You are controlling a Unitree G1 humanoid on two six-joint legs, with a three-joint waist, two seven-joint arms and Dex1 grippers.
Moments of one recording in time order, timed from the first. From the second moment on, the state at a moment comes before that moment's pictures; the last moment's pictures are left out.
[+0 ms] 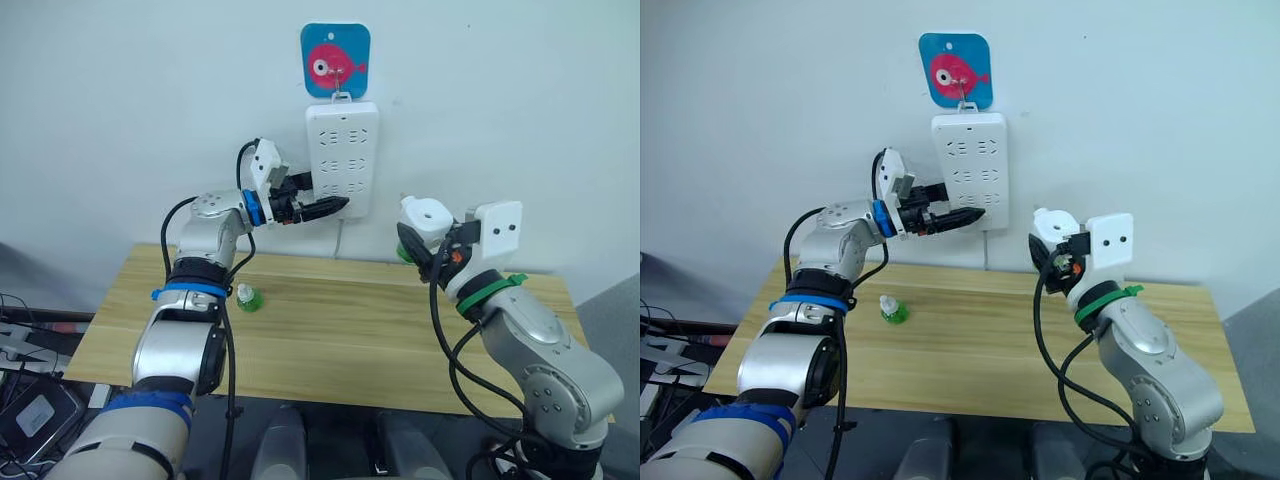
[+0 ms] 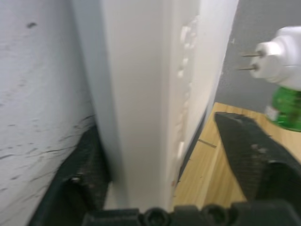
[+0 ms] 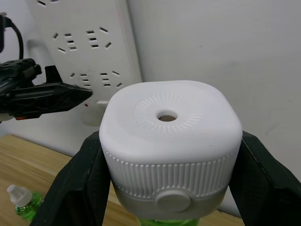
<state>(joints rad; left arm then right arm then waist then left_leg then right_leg) -0.96 0.36 0.04 0.73 -0.29 0.14 -1.17 -0.24 -0.18 -0.07 -0.83 0.47 1.00 0.01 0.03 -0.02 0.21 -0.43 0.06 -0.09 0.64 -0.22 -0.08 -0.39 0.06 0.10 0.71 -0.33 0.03</state>
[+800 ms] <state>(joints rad) -0.38 0.28 -0.16 -0.19 -0.35 0.28 -0.96 -0.21 -0.05 -0.52 -0.54 1.26 1.00 -0.21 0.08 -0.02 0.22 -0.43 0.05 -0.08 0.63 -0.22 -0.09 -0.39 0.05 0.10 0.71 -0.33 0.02</state>
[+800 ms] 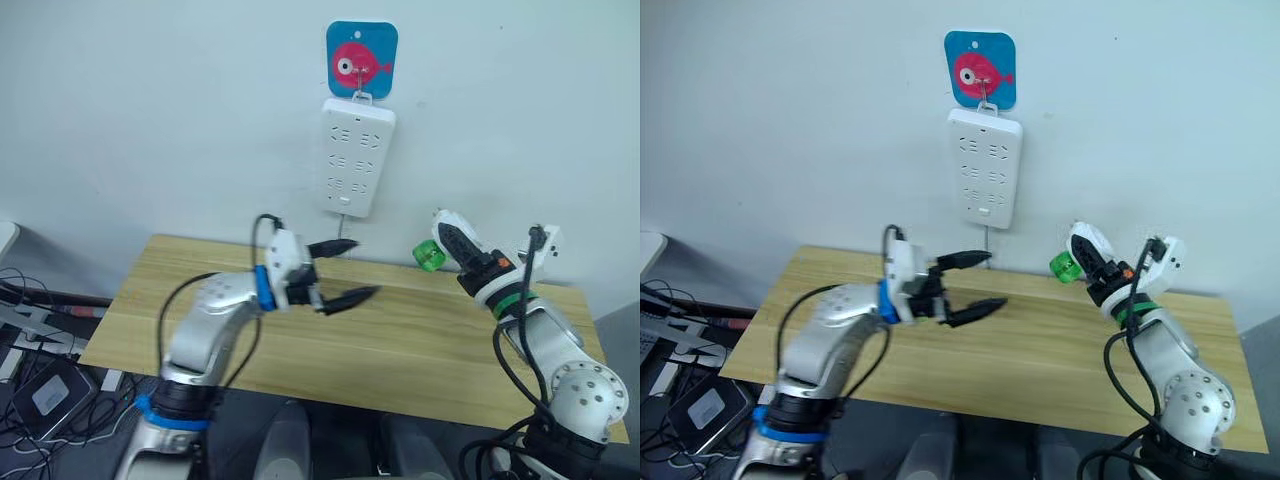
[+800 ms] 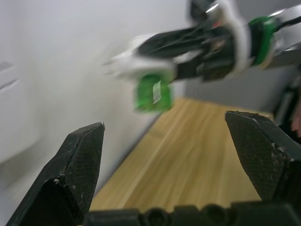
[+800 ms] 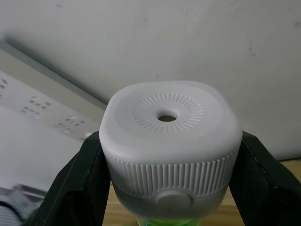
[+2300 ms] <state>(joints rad) -0.49 0.06 -0.25 0.06 -0.24 -0.03 -0.80 -0.10 -0.29 -0.19 -0.61 1.75 0.48 -0.55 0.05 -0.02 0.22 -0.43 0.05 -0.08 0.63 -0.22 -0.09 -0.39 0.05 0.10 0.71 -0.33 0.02</state>
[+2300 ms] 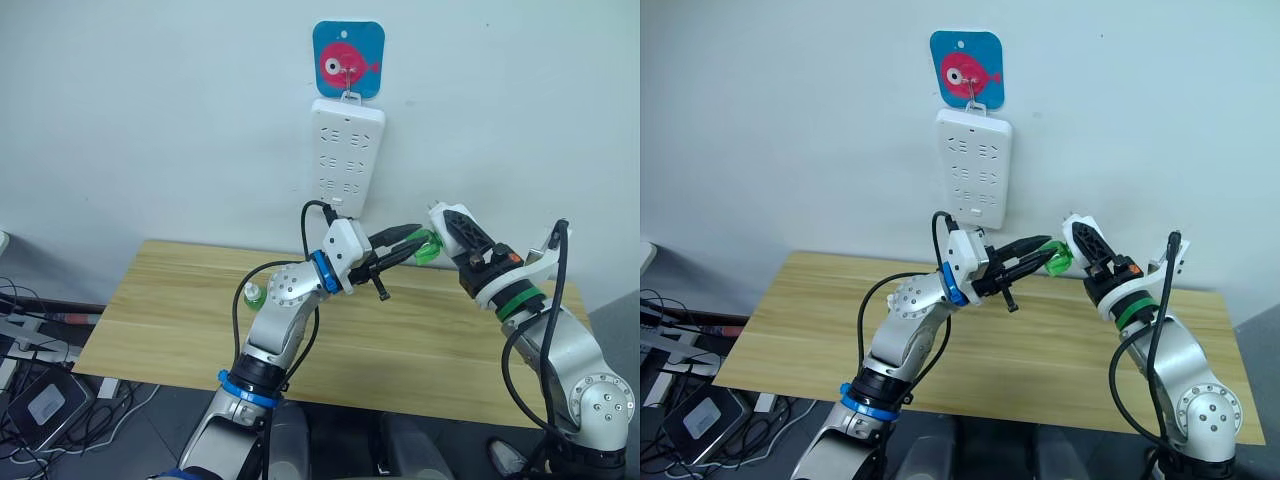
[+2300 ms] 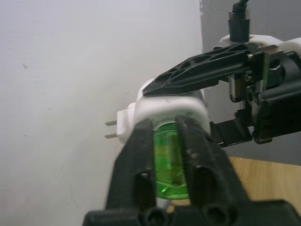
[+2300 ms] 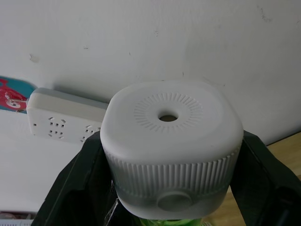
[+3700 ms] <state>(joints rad) -0.46 0.07 -0.28 0.07 -0.23 -0.02 -0.80 -0.10 -0.34 -0.15 -0.64 1.77 0.47 -0.51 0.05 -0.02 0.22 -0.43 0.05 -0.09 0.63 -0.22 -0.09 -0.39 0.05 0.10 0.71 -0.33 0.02</state>
